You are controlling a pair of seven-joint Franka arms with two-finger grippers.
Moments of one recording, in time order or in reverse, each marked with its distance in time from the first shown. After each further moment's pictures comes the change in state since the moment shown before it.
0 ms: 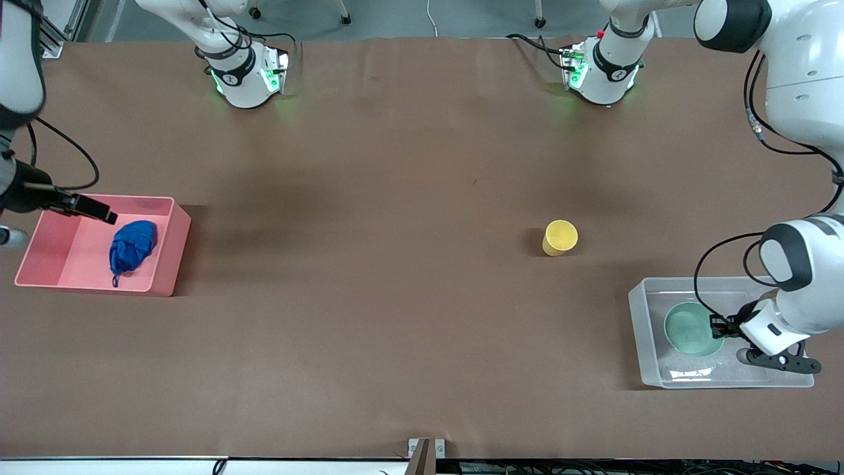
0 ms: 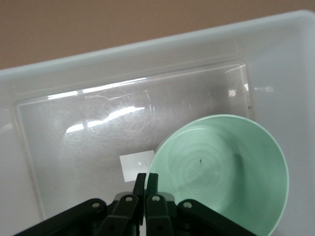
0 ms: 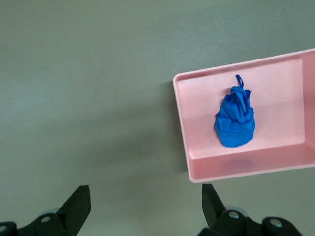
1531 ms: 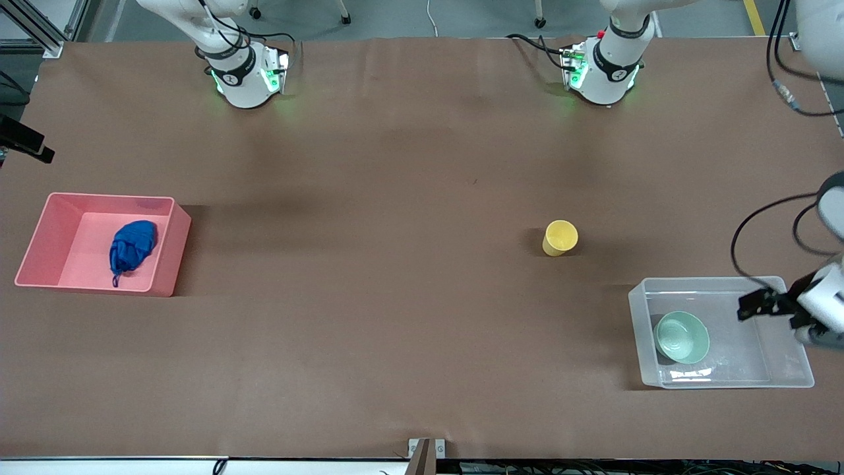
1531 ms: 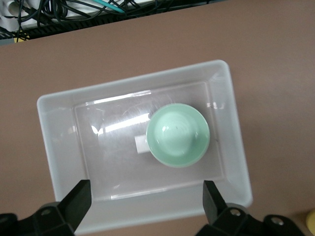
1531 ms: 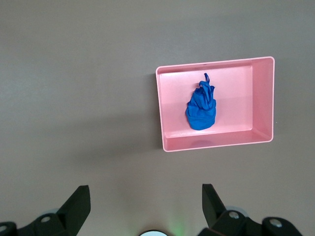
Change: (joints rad) left arm -0.002 -0.344 -0.013 -0.107 0.000 -0.175 0.002; right arm -0.013 -0.055 0.017 0.219 -0.092 -0.245 -0.080
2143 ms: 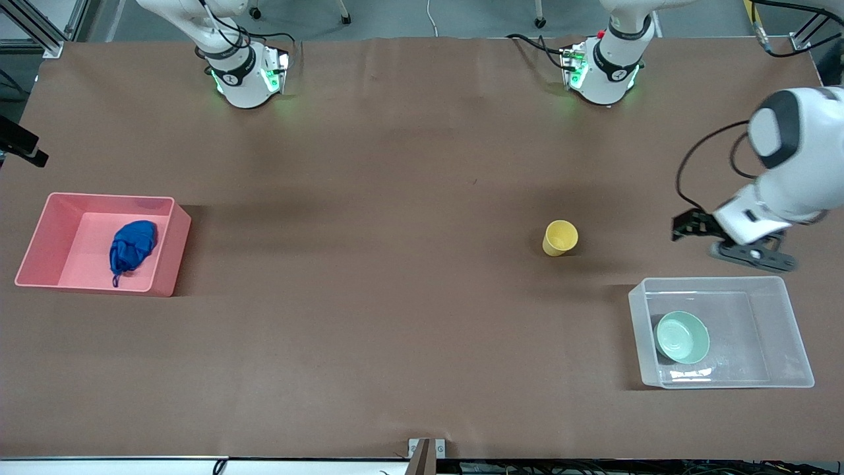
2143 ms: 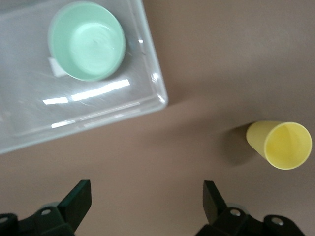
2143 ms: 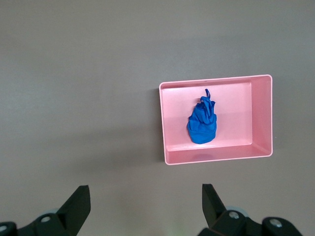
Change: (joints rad) left arm -0.003 -0.328 -0.142 -0.590 0.000 0.103 -0.083; right arm 0.007 -0.009 0.005 0.002 0.000 0.037 0.000
